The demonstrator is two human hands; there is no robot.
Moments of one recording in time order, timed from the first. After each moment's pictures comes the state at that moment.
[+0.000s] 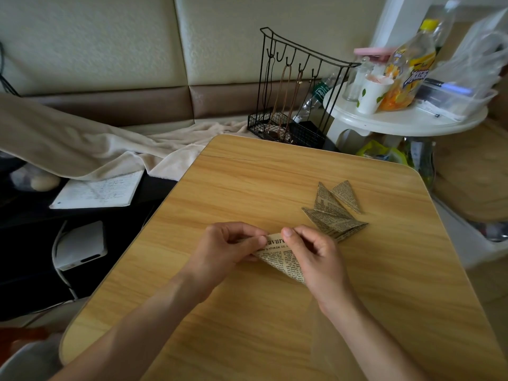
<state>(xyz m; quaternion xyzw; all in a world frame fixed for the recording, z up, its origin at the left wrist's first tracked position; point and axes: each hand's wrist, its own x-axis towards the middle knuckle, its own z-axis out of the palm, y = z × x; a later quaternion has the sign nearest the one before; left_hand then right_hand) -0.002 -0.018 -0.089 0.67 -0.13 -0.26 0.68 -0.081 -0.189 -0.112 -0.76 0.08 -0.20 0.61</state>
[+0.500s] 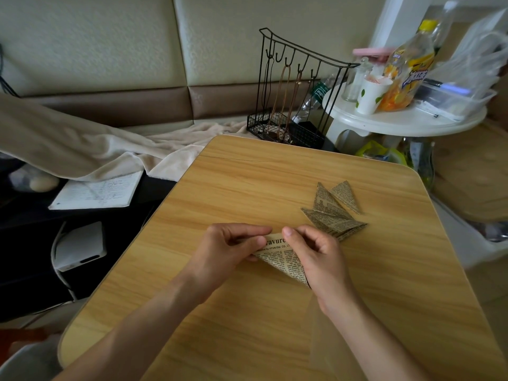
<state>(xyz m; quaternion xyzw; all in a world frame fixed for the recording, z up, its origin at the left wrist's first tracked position) -0.002 -0.018 -0.092 0.68 -0.17 -0.24 0.67 -0.082 -0.188 -0.105 -0.71 0.13 -0.18 0.66</state>
